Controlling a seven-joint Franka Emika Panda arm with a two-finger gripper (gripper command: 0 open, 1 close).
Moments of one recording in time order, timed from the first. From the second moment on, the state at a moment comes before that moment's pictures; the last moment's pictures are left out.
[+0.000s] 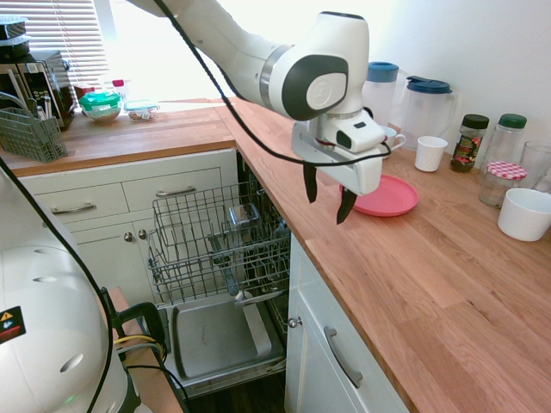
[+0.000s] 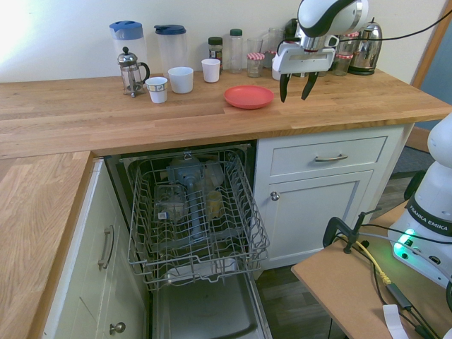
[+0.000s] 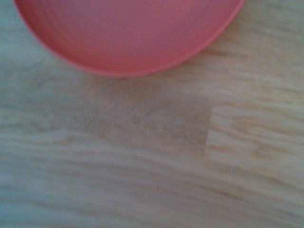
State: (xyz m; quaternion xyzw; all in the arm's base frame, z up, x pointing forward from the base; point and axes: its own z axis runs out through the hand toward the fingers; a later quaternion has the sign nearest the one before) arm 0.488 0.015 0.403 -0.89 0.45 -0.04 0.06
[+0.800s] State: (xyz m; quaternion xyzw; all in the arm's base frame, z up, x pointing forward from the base) arm 0.617 -0.056 0.350 -0.81 0.56 0.01 0.19
